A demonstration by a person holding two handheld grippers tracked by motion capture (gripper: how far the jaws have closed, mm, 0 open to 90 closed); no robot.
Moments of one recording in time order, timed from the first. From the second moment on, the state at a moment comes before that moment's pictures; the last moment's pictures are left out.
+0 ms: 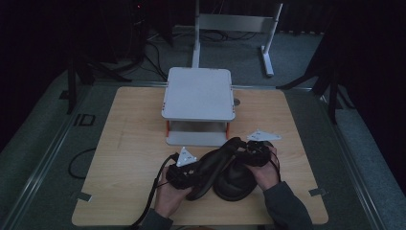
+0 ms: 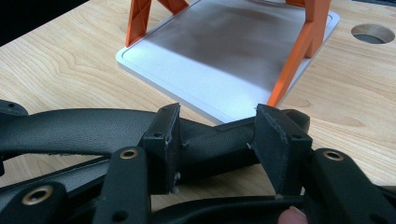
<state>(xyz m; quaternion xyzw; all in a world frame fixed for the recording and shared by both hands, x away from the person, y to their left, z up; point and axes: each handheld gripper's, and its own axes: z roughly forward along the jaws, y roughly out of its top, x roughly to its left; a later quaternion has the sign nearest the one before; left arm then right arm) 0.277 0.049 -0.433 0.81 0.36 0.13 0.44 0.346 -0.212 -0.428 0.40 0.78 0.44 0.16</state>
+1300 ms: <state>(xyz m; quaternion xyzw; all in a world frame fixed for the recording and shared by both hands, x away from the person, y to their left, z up) 0.281 0.086 -0.440 0.81 0.36 0.13 0.43 0.326 -0.239 -0.457 0.39 0.83 0.39 0.13</state>
